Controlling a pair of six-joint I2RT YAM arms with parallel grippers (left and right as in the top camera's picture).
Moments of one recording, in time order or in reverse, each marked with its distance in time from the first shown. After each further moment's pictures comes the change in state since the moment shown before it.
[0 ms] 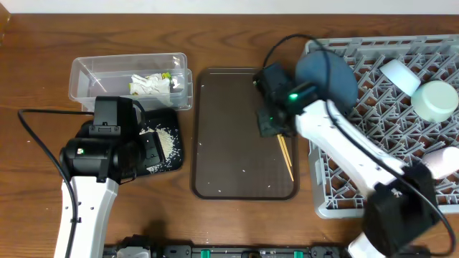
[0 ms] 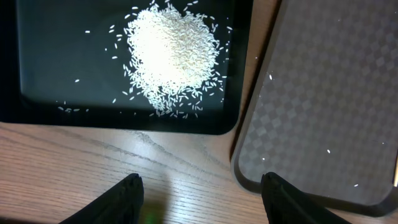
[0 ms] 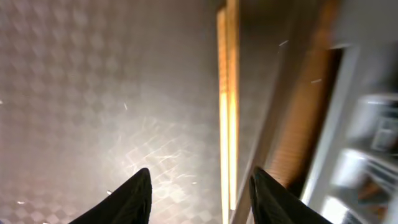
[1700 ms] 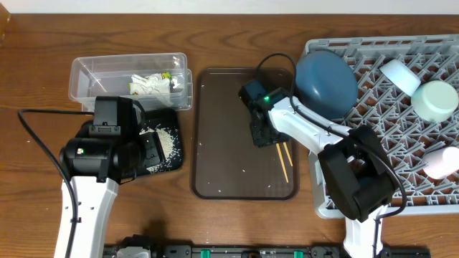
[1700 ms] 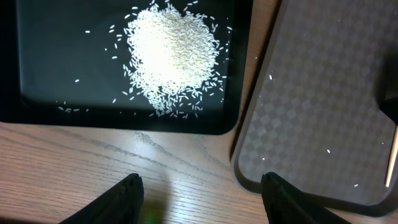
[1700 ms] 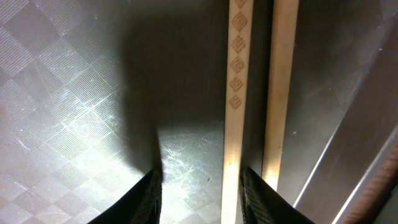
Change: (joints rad) left arm 0.000 0.000 0.000 0.000 0.000 0.000; right arm 0.016 0.259 -0.006 0.055 0.040 0.056
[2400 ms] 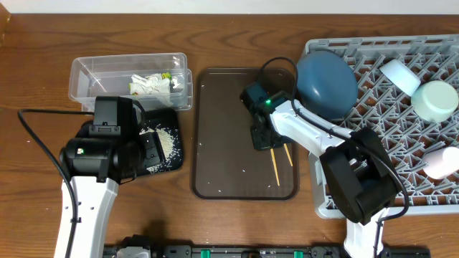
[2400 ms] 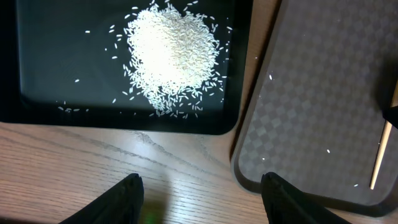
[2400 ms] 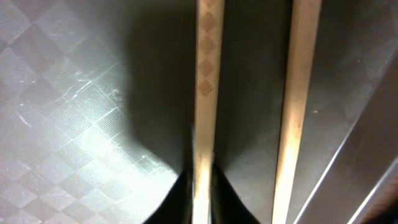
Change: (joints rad) left arm 0.000 0.000 0.000 0.000 0.000 0.000; right arm 0.001 -0.021 -0.045 0.012 -0.042 0.019
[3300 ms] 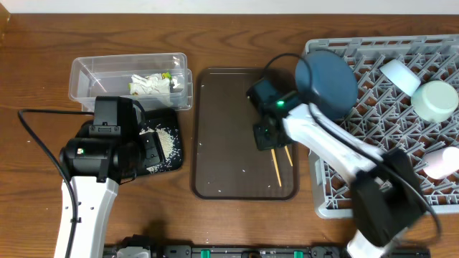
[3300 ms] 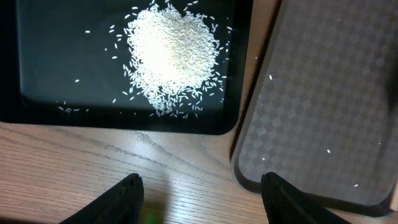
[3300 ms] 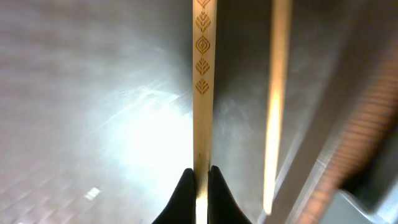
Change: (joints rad) left arm 0.000 0.000 0.000 0.000 0.000 0.000; right arm -0.002 -0.209 -0.036 -0.048 -0.063 -0.019
